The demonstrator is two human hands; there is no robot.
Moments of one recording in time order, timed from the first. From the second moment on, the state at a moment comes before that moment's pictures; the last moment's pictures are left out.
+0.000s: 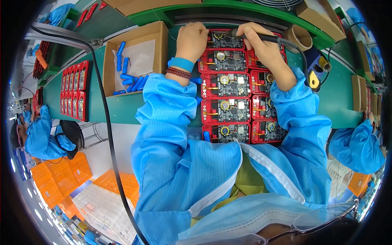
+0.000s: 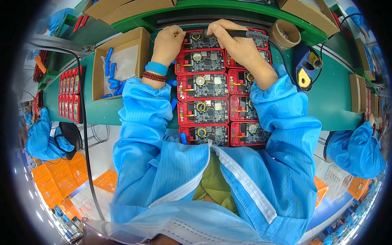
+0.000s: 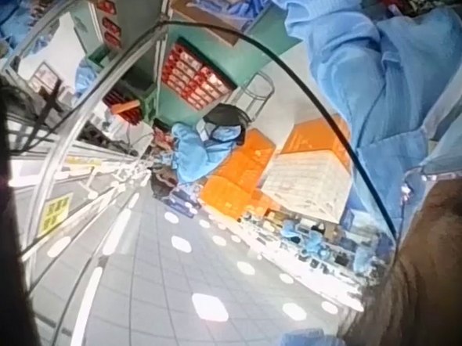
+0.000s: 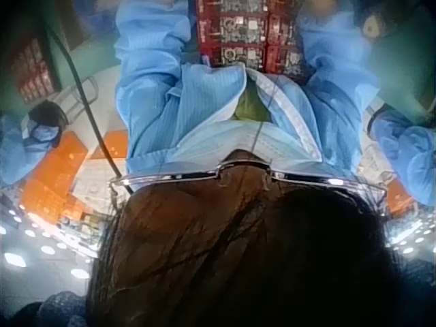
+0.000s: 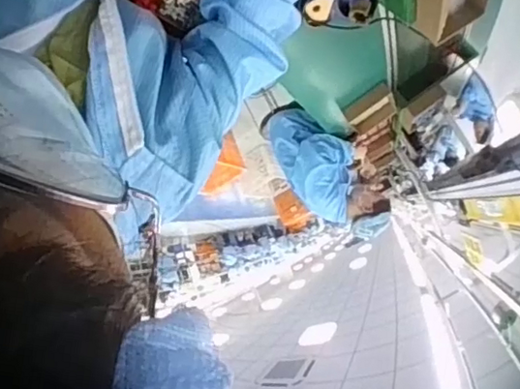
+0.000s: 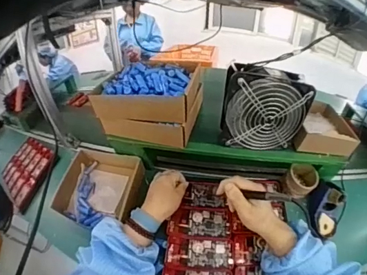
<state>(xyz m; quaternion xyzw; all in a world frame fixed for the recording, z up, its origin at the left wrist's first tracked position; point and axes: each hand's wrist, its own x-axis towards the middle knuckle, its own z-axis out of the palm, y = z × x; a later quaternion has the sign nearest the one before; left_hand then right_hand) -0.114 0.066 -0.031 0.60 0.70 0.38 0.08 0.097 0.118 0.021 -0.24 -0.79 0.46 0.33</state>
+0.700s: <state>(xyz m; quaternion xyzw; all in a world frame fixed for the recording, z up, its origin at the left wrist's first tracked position) -0.115 0.068 -0.030 0.61 0.70 0.37 0.07 0.098 0.116 0.022 -0.24 -0.78 0.45 0.36</state>
